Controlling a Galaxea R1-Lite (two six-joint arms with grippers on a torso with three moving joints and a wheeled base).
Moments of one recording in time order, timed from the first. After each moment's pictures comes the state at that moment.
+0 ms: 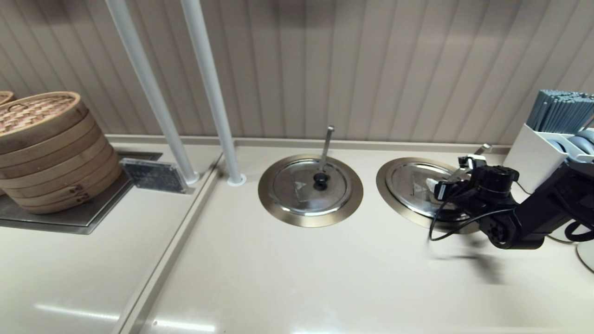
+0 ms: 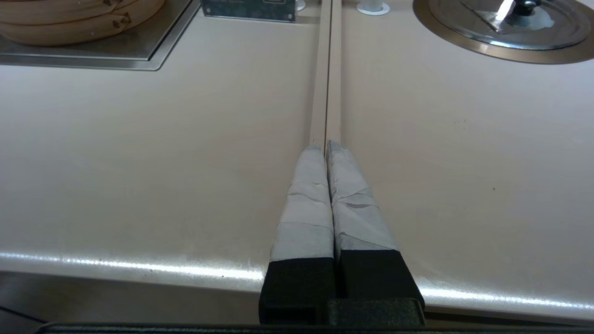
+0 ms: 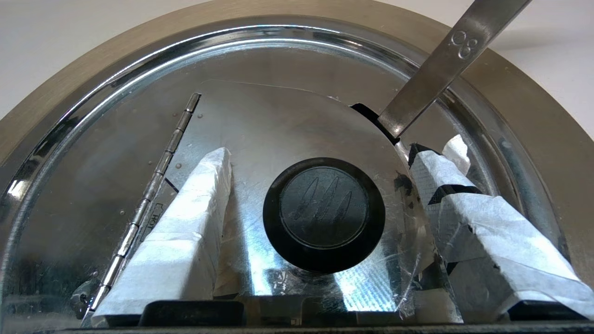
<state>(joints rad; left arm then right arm) 0.00 0.00 0.00 0.00 0.00 0.01 -0.10 2.33 -1.08 -1.06 -0.03 0.06</state>
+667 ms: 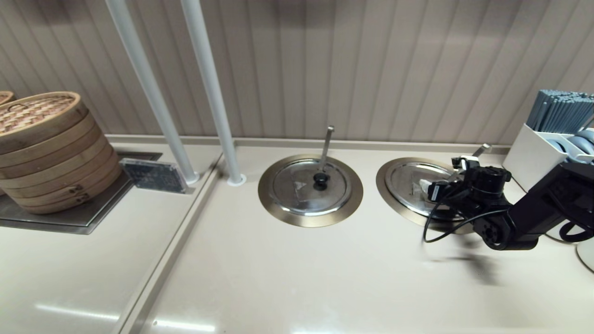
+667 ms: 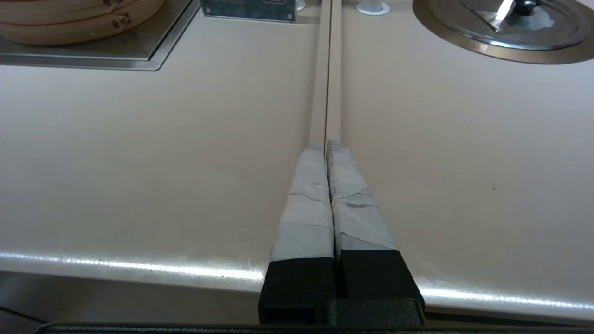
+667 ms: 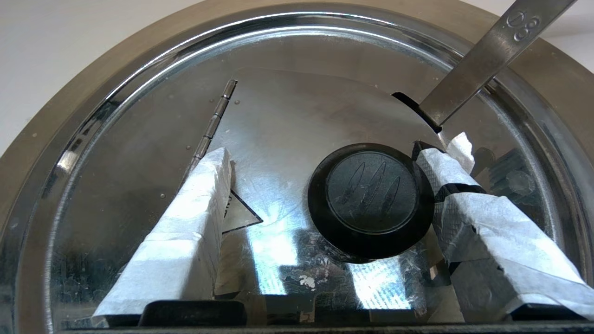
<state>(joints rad) 0.00 0.00 0.00 0.00 0.00 0.01 -0.06 2.33 -1.07 -1.06 -0.03 0.08</state>
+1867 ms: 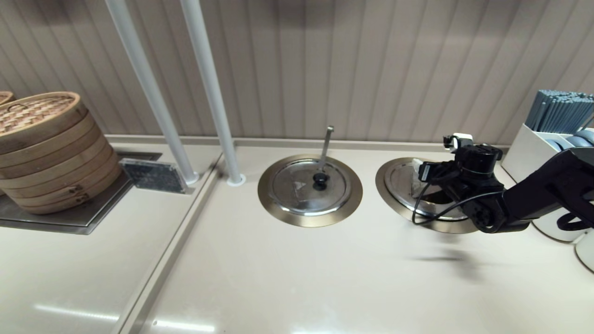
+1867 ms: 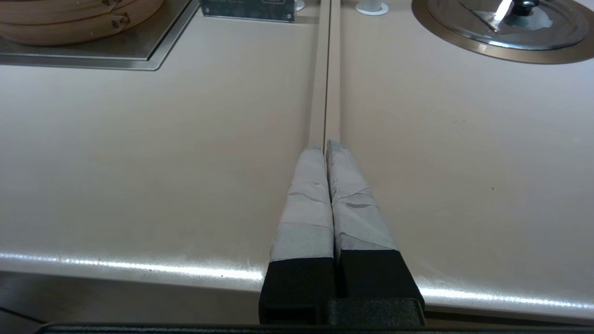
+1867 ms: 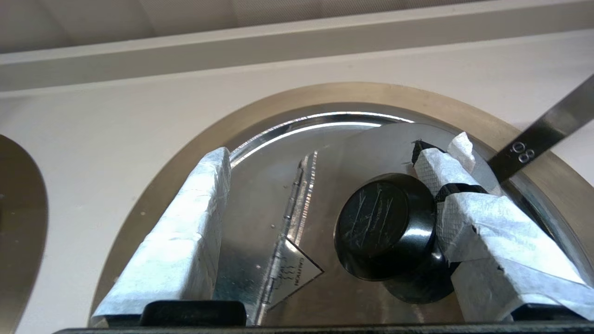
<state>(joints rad) 0.00 0.00 0.00 0.00 0.00 0.01 0.04 2.26 -1.17 -0.98 -0.14 0.08</state>
